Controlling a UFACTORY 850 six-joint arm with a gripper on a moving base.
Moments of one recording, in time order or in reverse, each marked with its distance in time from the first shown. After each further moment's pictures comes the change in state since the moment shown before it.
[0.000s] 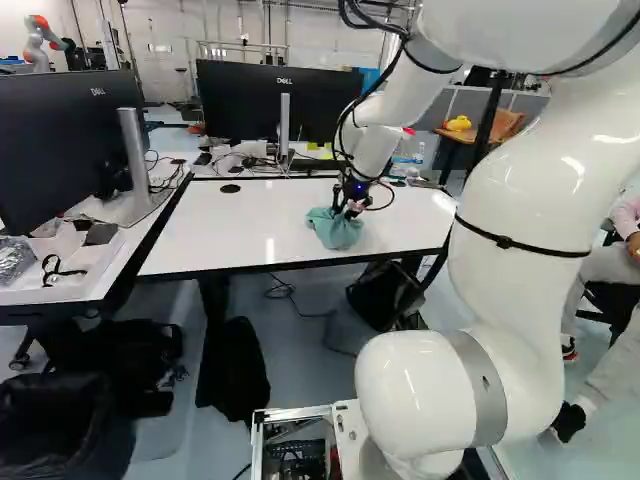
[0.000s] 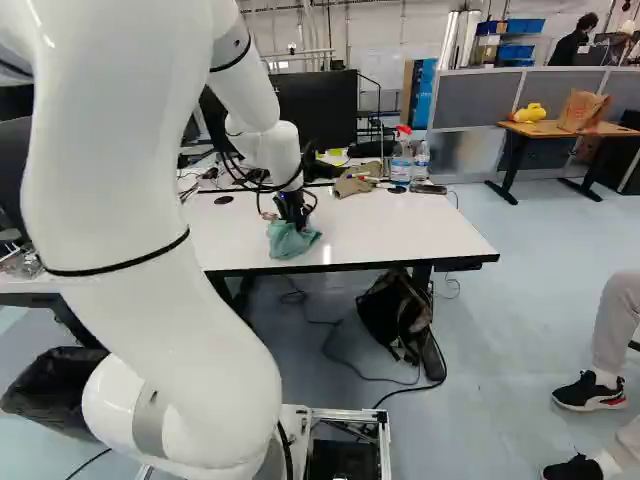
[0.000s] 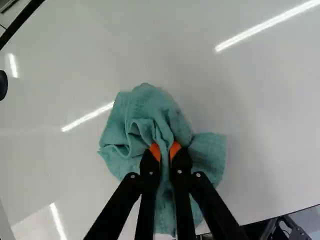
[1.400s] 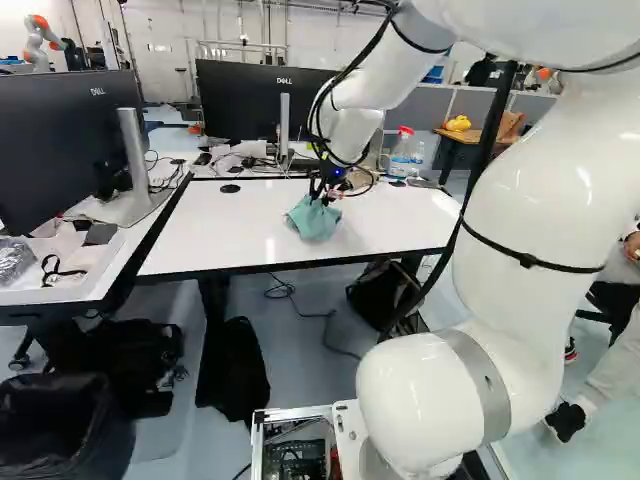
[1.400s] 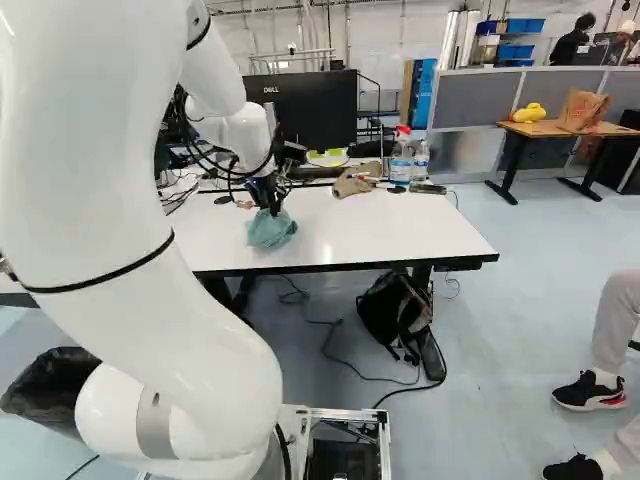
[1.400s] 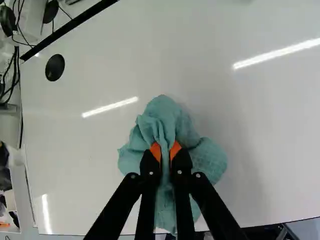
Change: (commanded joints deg) arm 10.1 3.6 -2.2 0.0 0.0 0.0
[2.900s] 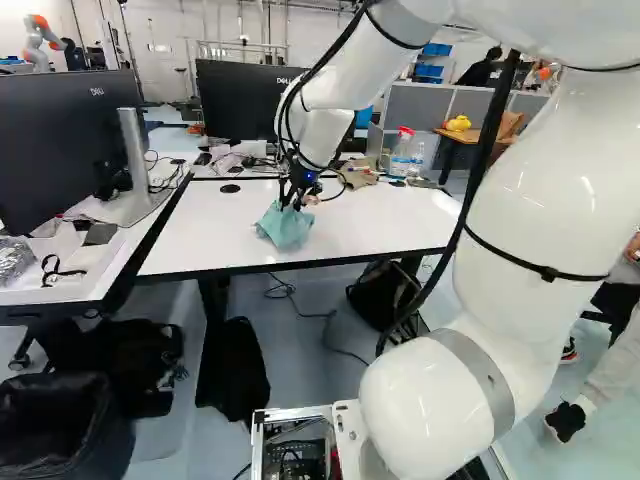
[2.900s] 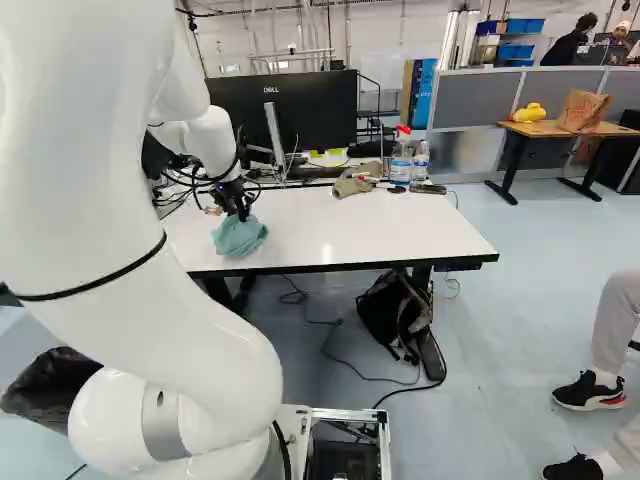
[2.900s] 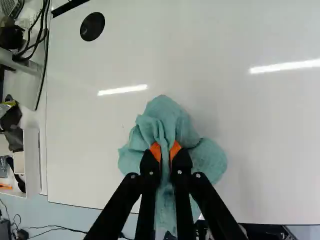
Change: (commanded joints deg) arm 9.3 1.4 1.5 0.0 0.0 0.0
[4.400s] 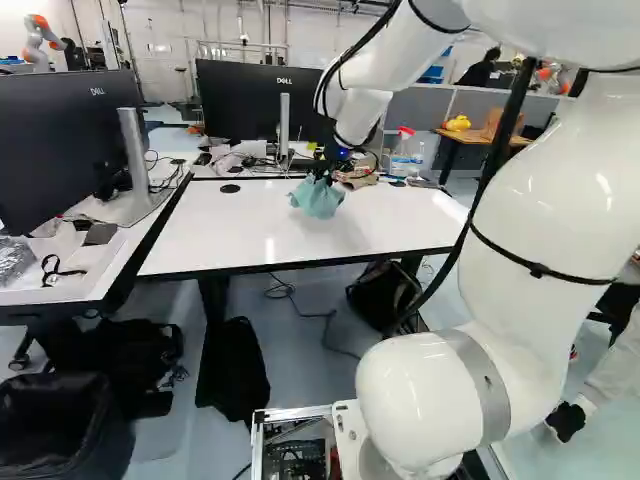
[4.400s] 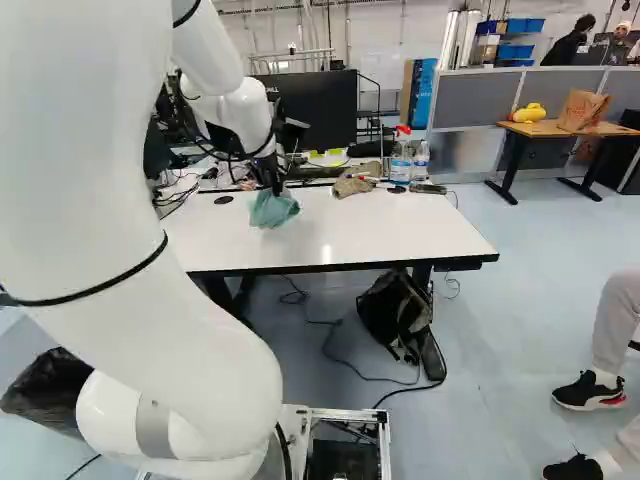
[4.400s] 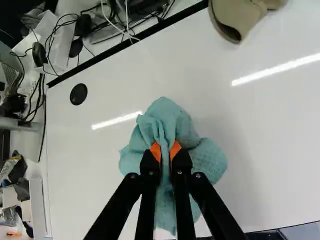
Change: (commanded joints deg) arm -12.6 0.6 -5.7 0.0 0.0 0.0
